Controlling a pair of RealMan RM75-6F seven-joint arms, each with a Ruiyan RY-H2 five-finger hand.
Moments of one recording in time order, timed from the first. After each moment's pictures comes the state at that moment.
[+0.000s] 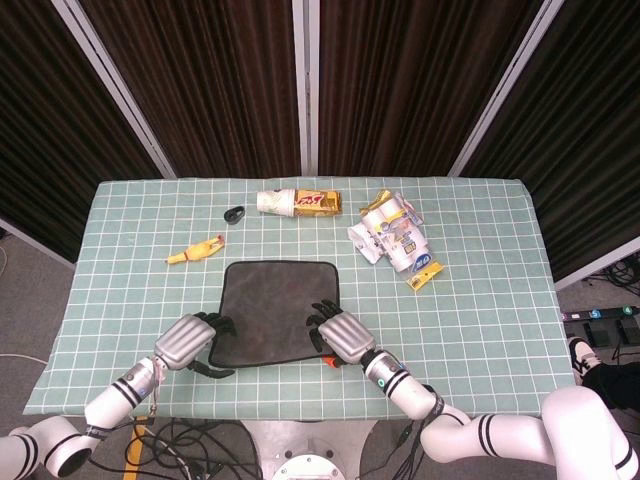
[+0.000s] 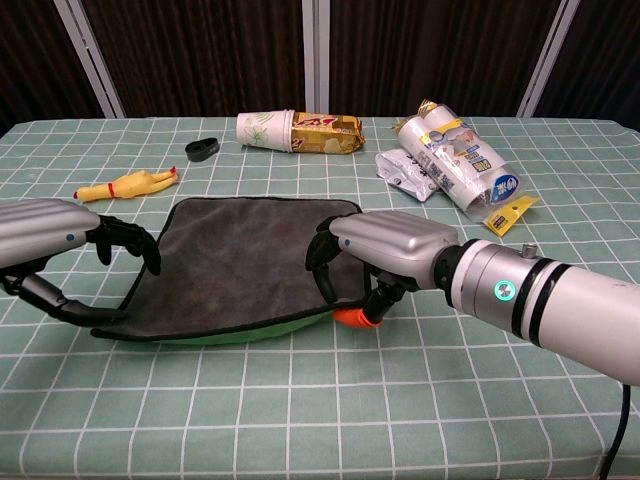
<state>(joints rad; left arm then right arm) -0.56 -1.43 0.11 -1.41 1.61 1.02 -0.08 0.79 -1.77 0.06 -1.41 -1.24 0.86 -0.23</state>
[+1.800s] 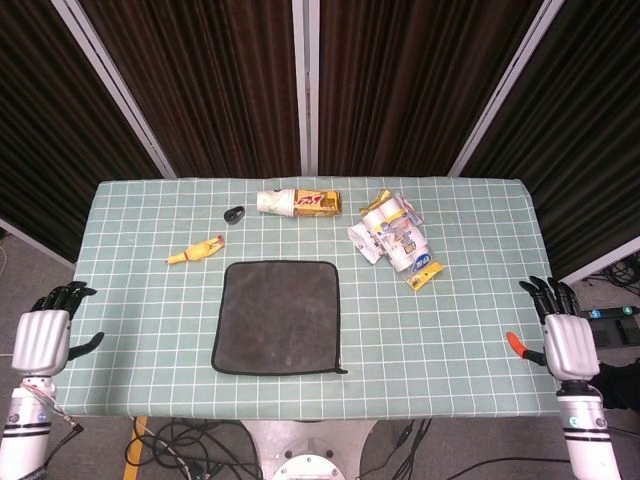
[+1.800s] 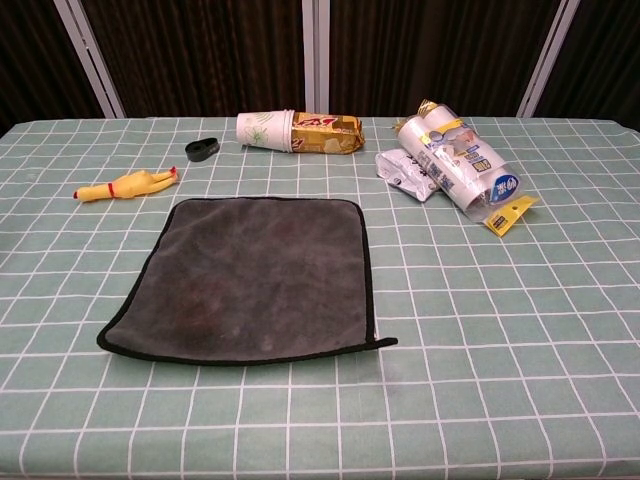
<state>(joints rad) -0.17 -1.31 -0.02 -1.50 1.37 1.55 0.10 0.20 -1.26 0.00 -1.55 -1.35 1.52 0.03</state>
